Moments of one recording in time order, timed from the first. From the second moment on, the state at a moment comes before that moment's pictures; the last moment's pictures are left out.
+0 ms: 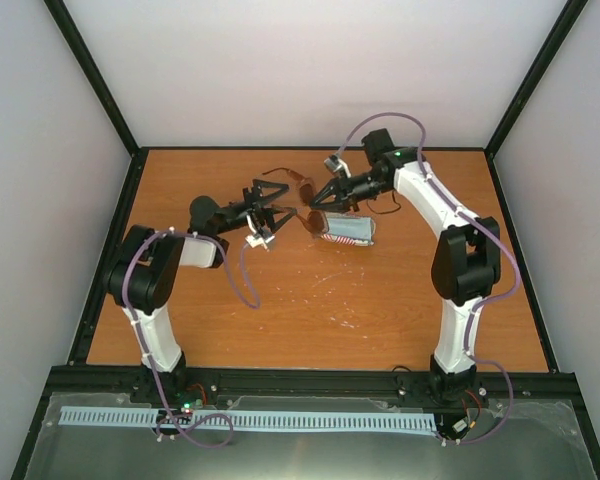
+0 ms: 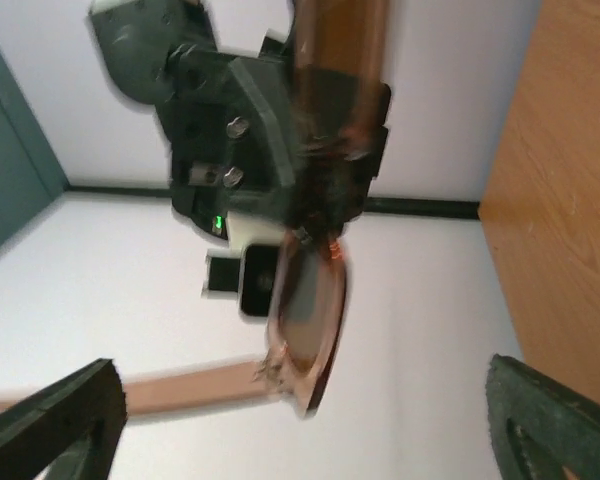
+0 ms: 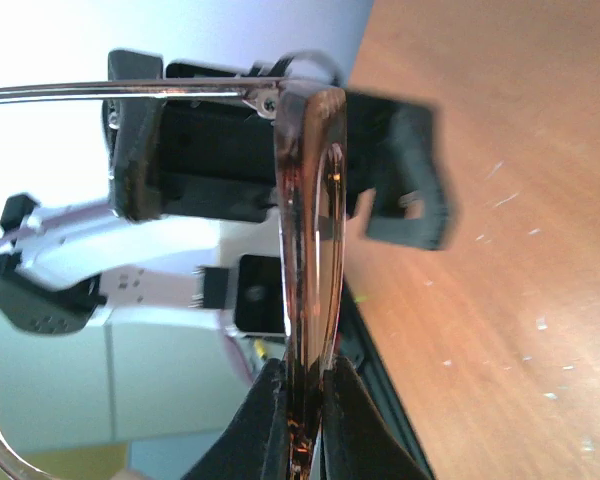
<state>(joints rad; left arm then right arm) -0.28 1.90 0.84 1.43 1.05 1.33 0.35 1.98 1.78 -0.99 -1.27 0.18</state>
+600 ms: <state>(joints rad) -0.23 1.67 1.16 0.44 0.70 0.51 0.24 2.01 1.86 -1.06 -1.03 0.10</state>
